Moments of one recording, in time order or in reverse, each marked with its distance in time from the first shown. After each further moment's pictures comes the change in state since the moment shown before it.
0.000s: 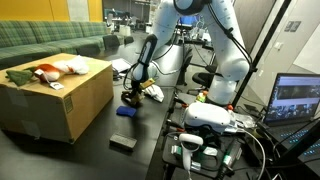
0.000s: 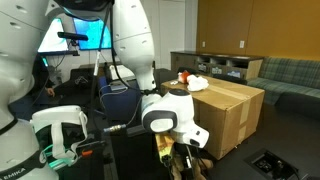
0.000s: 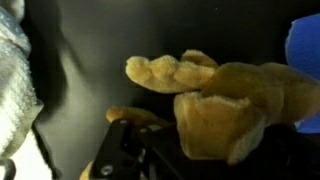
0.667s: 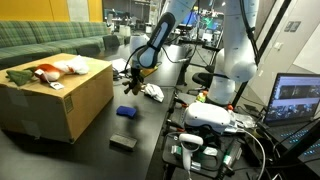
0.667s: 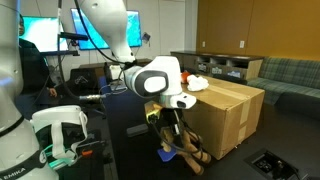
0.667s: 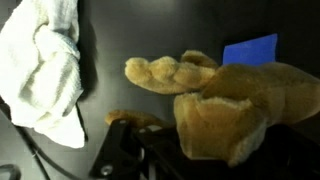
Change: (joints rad) arm 0.304 -0.351 -0.225 -0.153 -0.241 -0.244 0.312
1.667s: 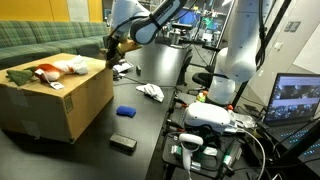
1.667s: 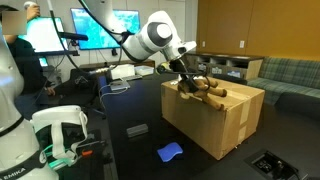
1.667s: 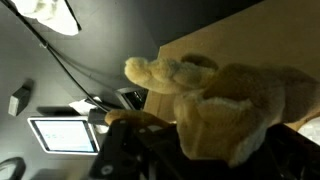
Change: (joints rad) arm -0.021 -0.186 0.146 0.219 -0.420 -0.141 0.547
